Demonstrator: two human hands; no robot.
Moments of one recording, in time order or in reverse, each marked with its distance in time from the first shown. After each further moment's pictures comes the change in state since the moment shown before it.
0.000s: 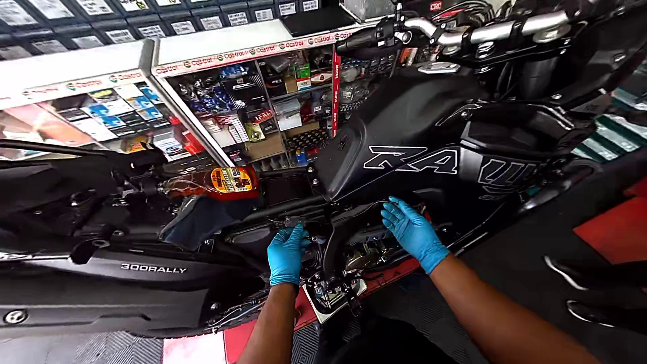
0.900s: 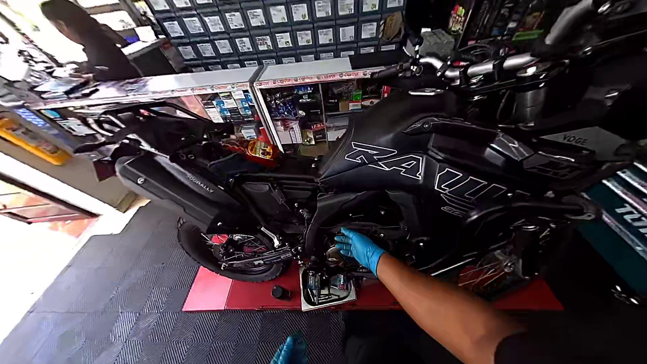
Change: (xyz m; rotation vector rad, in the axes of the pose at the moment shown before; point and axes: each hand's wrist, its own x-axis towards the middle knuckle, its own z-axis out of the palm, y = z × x) left_hand -0.327 -0.262 0.037 -0.246 0.148 -0.310; right_hand -0.025 0.046 -0.048 -0.609 -0.395 0.496
